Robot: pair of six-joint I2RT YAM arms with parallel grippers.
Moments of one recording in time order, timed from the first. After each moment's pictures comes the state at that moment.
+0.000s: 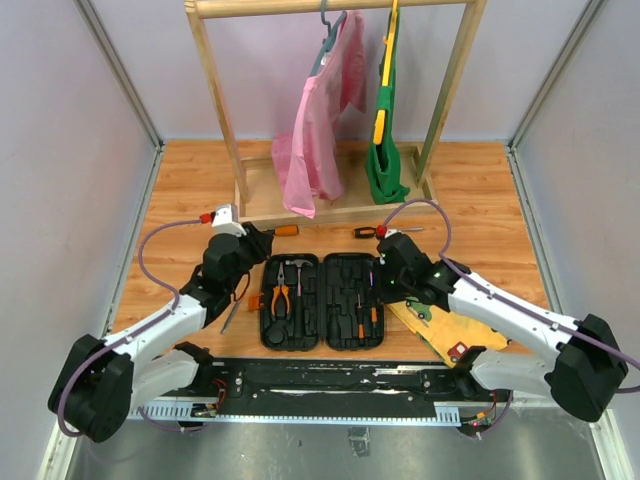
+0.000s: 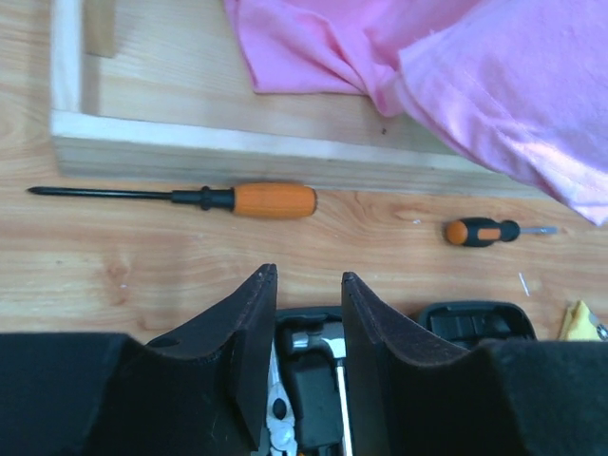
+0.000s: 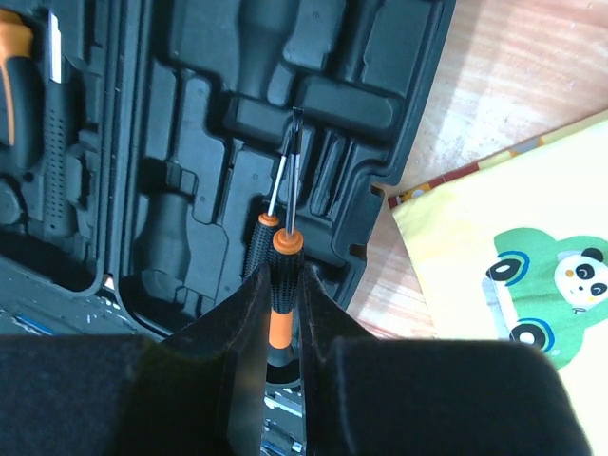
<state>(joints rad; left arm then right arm) -0.47 1.01 0.39 0.36 -0.27 -0.55 0.79 1.14 0.76 -0.54 0.04 0.55</state>
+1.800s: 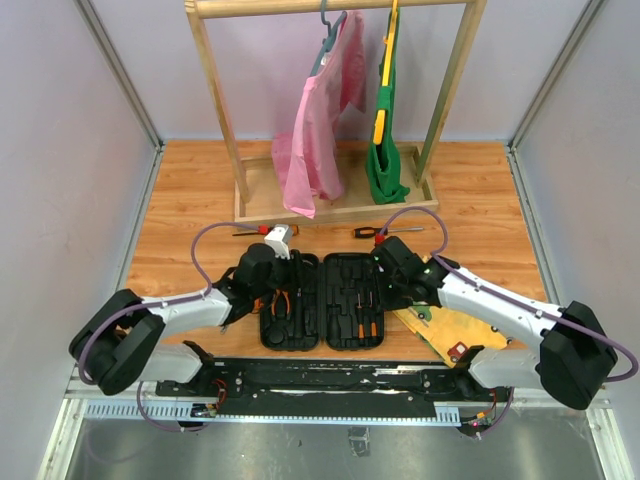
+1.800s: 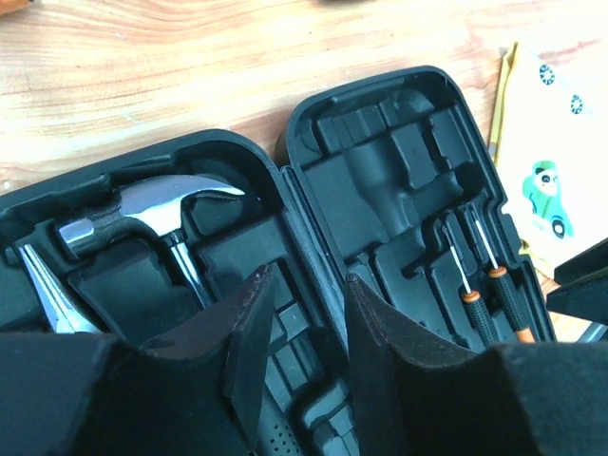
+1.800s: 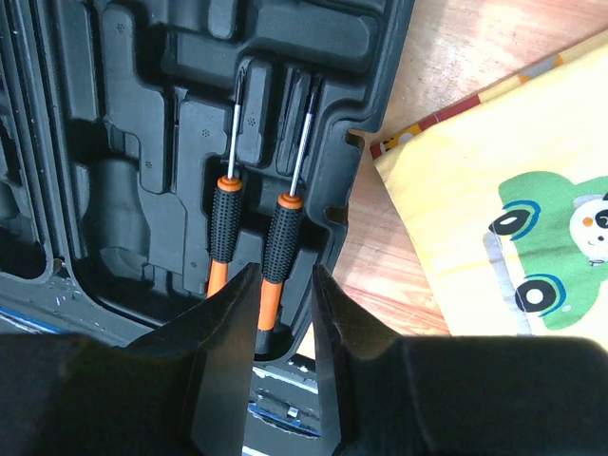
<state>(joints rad) -0.68 1.28 0.38 0.45 0.07 -0.54 0.79 1.23 0.77 -0.64 0.01 0.59</state>
